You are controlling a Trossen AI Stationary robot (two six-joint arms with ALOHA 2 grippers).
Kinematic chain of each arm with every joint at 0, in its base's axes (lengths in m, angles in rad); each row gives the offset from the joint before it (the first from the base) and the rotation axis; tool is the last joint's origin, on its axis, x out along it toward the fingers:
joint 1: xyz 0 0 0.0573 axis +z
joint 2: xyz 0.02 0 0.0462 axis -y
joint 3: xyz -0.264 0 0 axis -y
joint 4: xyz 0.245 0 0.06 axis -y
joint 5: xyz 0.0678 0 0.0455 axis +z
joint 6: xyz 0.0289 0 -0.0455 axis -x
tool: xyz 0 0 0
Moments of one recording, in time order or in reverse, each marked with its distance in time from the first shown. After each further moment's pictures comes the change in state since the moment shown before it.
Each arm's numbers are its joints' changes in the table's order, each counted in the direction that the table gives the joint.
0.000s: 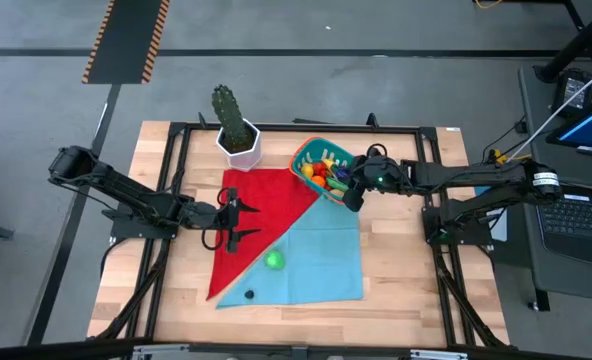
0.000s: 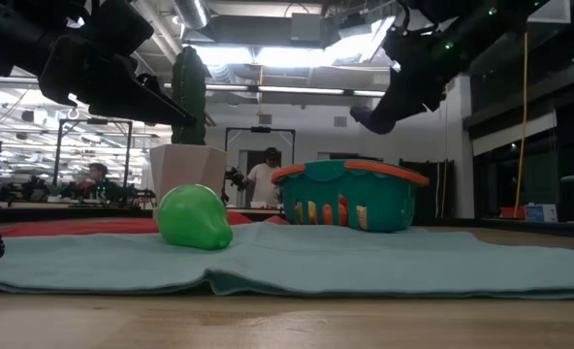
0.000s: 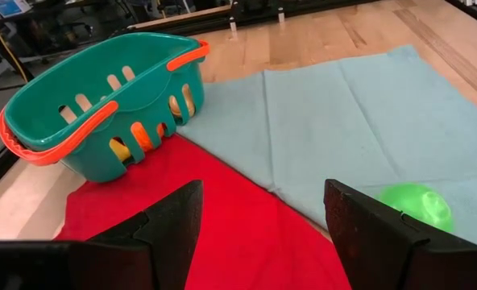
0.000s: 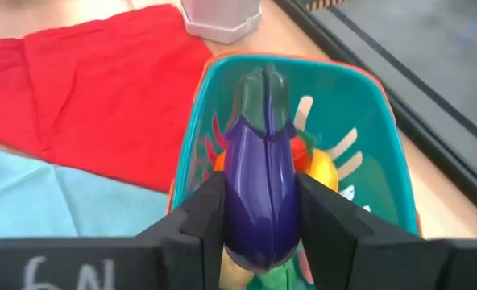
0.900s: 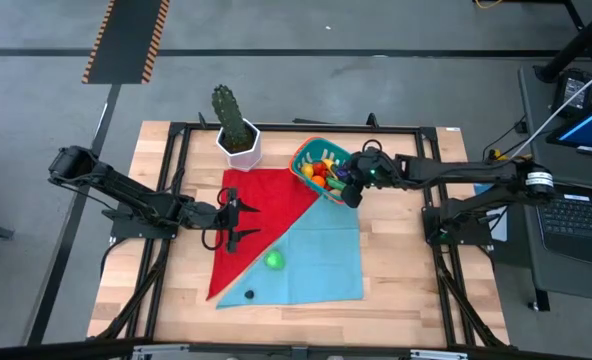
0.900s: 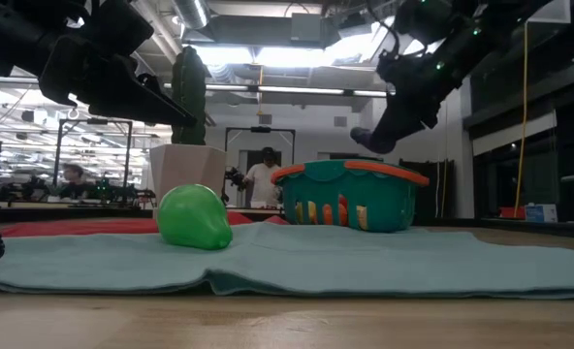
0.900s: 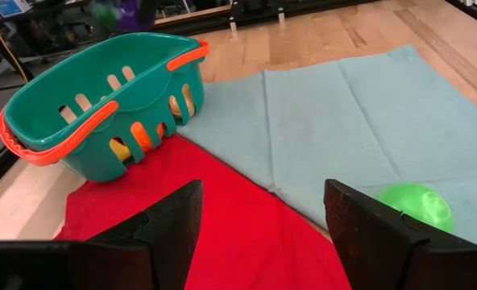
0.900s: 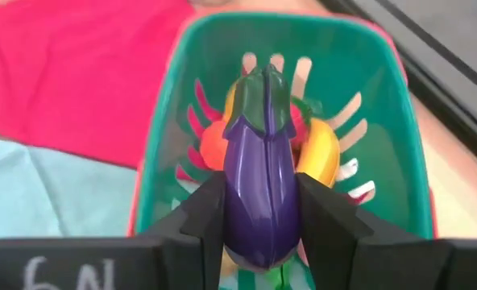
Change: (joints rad) left arm 0.000 0.000 0.000 0.000 0.000 0.001; right arm -0.096 -0.068 0.000 -0.017 0.102 0.003
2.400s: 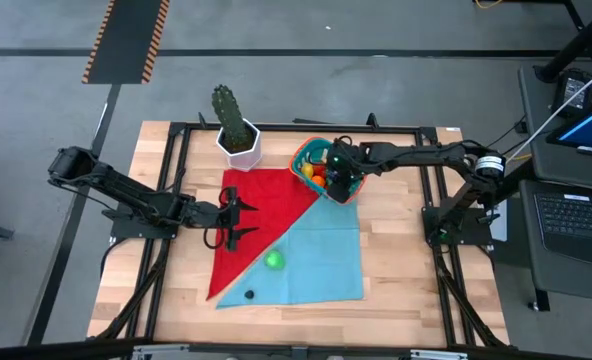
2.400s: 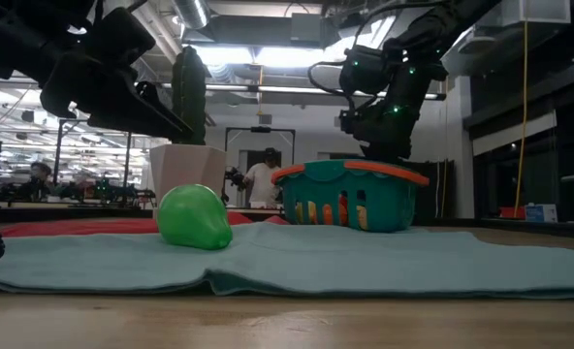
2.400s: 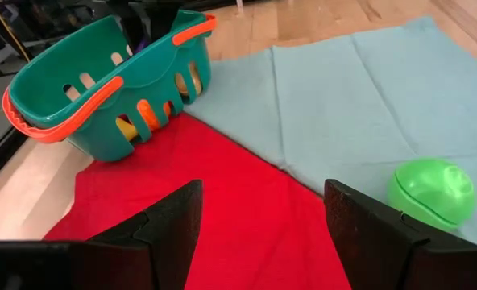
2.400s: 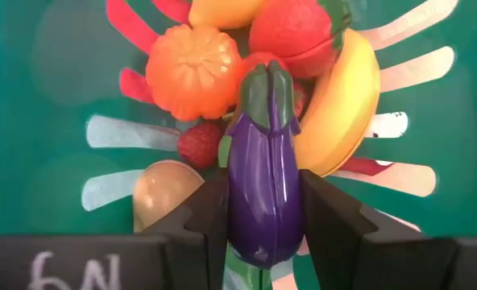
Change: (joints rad) left arm 0.022 0.000 0.000 -0.060 0.000 0.001; right arm -0.117 -0.408 0.282 -0.277 0.122 0.109
